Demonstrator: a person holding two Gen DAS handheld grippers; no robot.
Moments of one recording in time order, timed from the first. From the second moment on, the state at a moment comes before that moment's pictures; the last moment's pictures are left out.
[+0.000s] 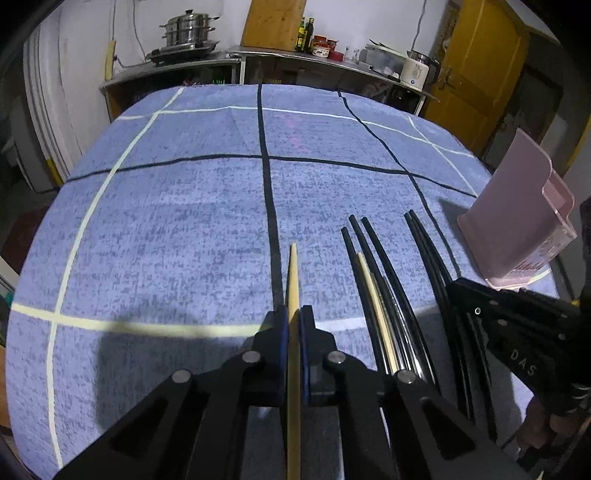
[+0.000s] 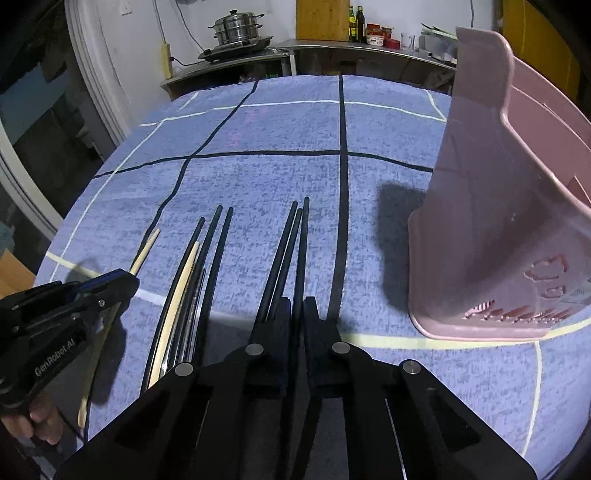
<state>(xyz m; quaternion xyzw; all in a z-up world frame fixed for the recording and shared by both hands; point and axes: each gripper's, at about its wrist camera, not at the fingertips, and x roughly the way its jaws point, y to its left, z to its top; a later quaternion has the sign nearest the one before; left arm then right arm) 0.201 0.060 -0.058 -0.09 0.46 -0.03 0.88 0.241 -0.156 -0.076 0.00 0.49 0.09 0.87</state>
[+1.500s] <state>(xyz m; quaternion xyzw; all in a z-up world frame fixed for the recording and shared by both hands) 0.205 0.061 -0.058 -0.06 0.48 -0.04 0.87 0.253 -0.155 -0.075 -0.01 0.50 0.08 0.86</state>
